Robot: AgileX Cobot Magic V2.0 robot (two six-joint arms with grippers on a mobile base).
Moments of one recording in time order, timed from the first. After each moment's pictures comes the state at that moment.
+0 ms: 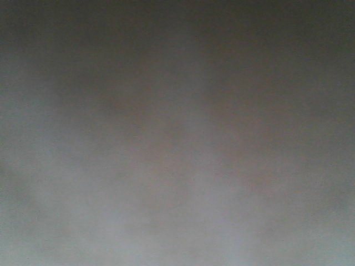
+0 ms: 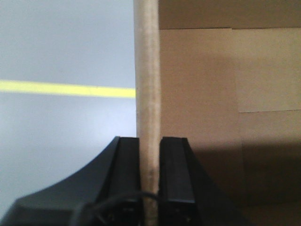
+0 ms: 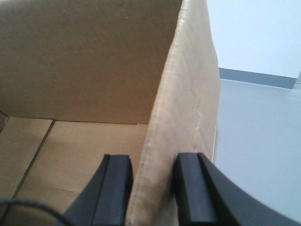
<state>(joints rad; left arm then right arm) -0.22 0.30 -0.61 -0.18 0.96 -0.10 0.01 0.21 -0.90 0.26 1.00 -0.13</state>
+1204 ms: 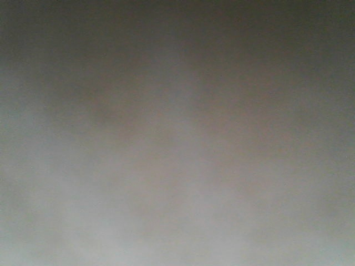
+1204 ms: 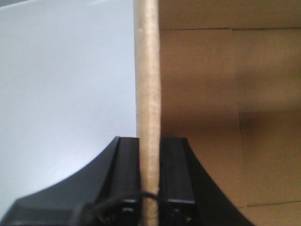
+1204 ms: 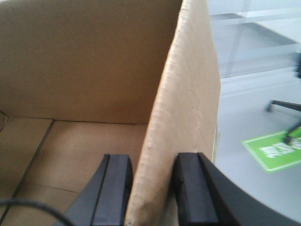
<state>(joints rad) -0.22 0.30 -0.60 -0.18 0.96 -0.10 0.01 0.21 -0.90 0.26 0.99 -0.13</state>
